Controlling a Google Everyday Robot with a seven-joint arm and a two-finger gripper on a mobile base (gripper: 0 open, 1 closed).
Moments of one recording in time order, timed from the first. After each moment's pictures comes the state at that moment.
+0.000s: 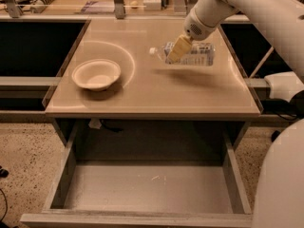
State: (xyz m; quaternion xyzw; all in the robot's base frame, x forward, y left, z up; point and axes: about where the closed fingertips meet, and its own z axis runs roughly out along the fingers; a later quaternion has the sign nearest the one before) arm 0.728 -0.111 0.886 -0.47 0.83 0.03 0.29
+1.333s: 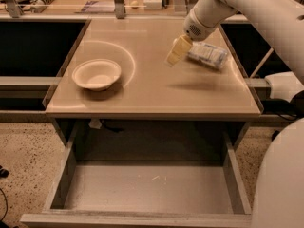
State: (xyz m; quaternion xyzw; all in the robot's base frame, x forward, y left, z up) arm 0.728 -0.111 0.886 -0.47 0.83 0.03 0.29
